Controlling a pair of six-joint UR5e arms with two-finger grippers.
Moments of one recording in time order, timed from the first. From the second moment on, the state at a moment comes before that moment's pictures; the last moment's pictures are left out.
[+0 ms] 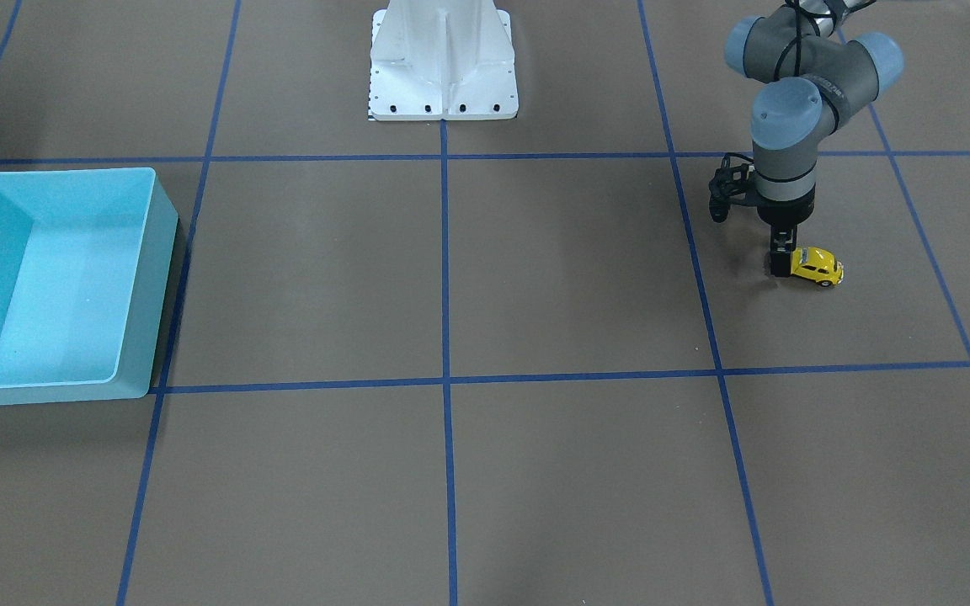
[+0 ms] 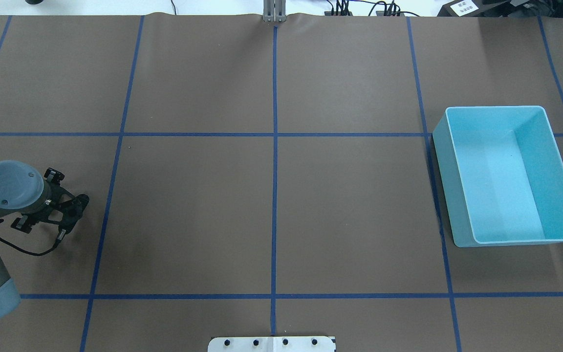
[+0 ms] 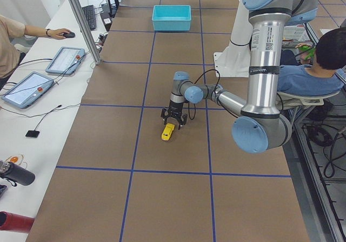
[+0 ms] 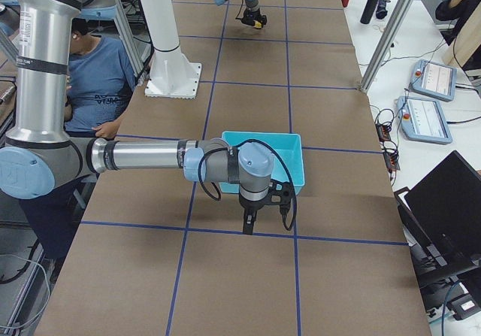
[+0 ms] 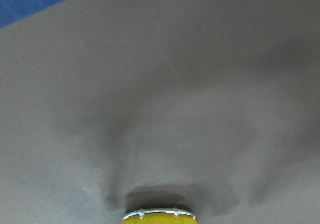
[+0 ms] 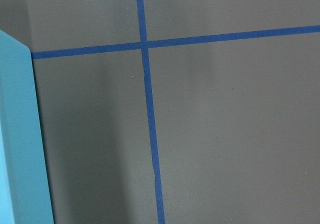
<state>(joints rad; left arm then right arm) -0.61 -1.59 -1.83 -1.67 -1.63 0.89 1.56 -1.73 1.78 -1.62 2.31 0.13</state>
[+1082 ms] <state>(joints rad) -0.63 -1.59 -1.85 -1.69 -1.63 0.86 1.57 -1.73 1.79 -1.62 2.31 0.13</state>
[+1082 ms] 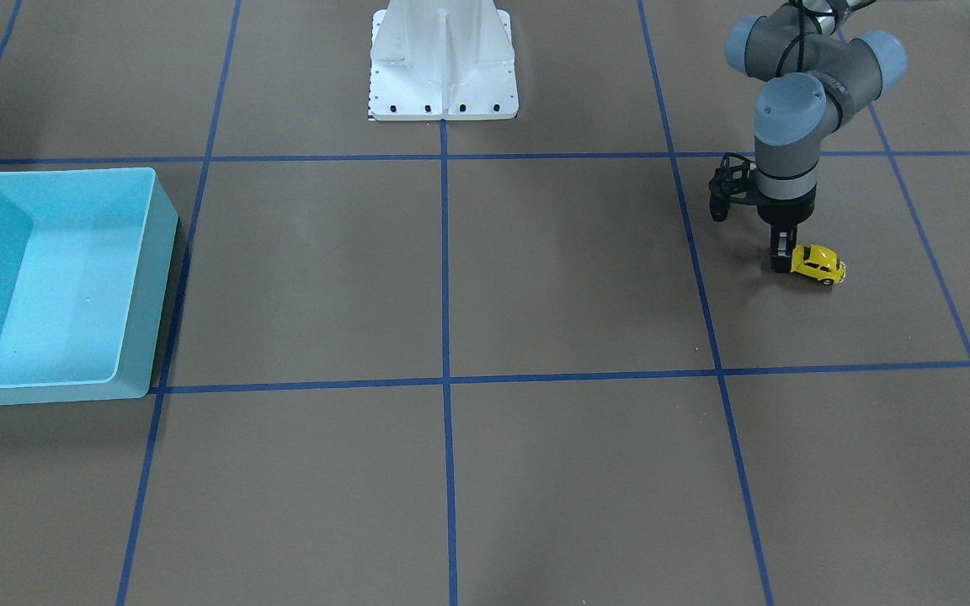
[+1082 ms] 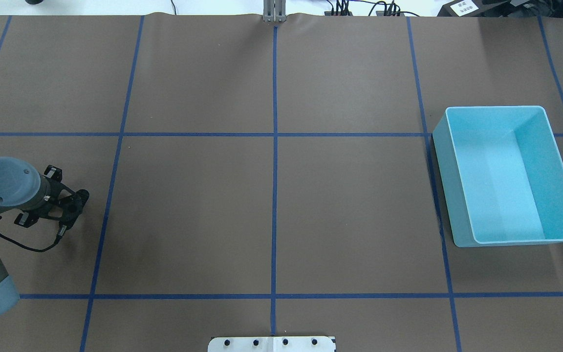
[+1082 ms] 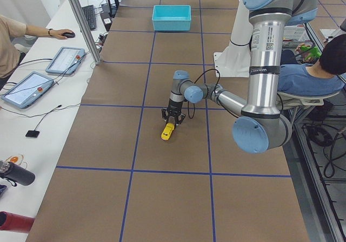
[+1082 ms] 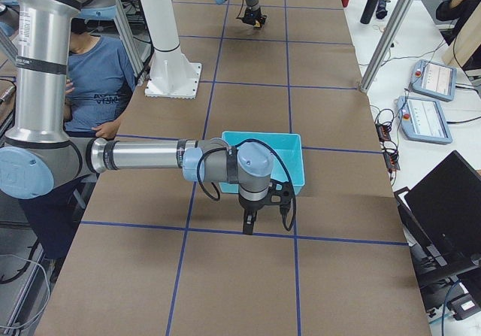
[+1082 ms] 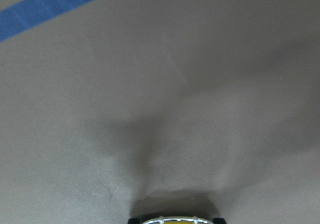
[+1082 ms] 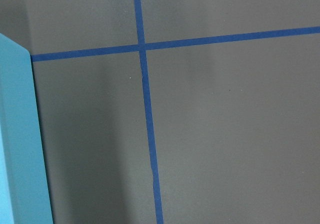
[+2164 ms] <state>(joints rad) -0.73 -1.79 -1.84 -1.61 -1.89 0.55 1.58 -1.74 1.79 -1.62 2.31 0.13</state>
